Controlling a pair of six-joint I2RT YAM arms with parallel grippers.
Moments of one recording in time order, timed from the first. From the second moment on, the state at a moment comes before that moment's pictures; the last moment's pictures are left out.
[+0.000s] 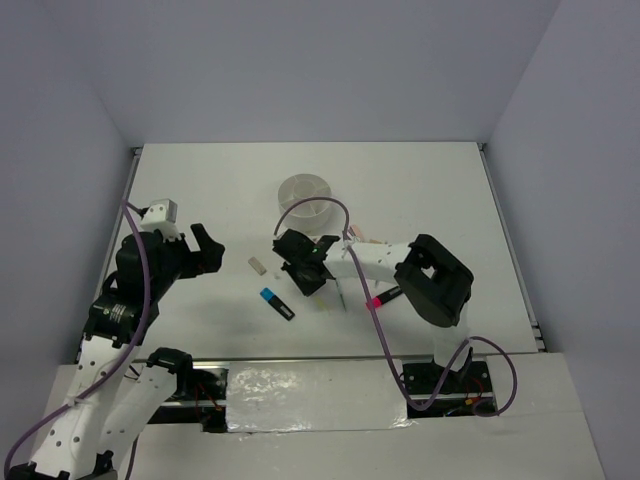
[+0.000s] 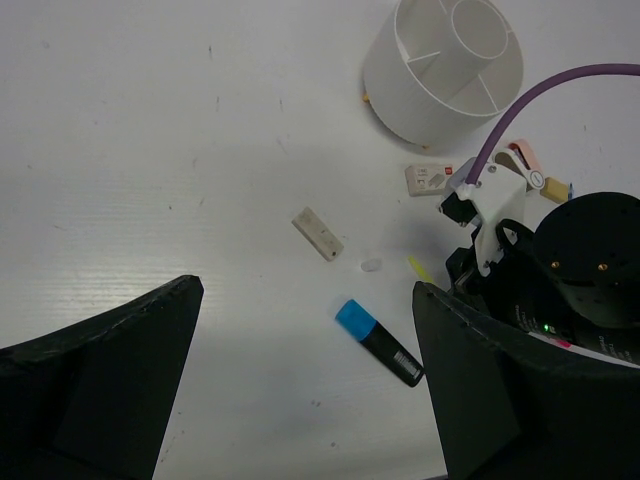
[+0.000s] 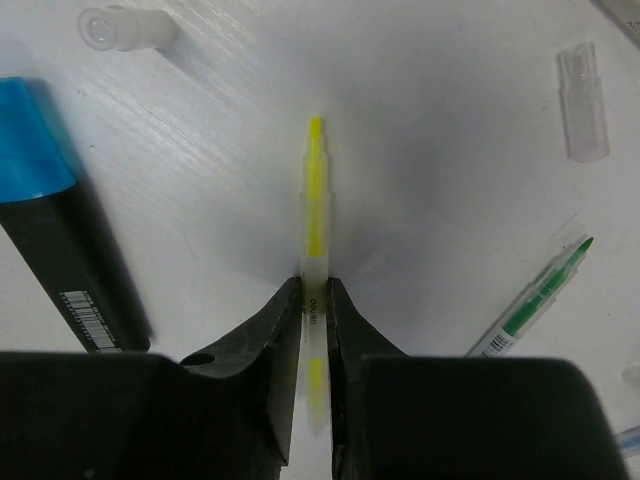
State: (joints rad) left arm -0.21 0.62 0.81 -0.63 -0.02 -0.37; right arm 0.97 1.92 1.27 -0.52 0.13 0.27
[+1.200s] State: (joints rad) left arm -0.69 1.33 0.79 -0.27 -0.33 -0.52; right arm 0.98 0.97 1.10 -0.78 0.35 0.55
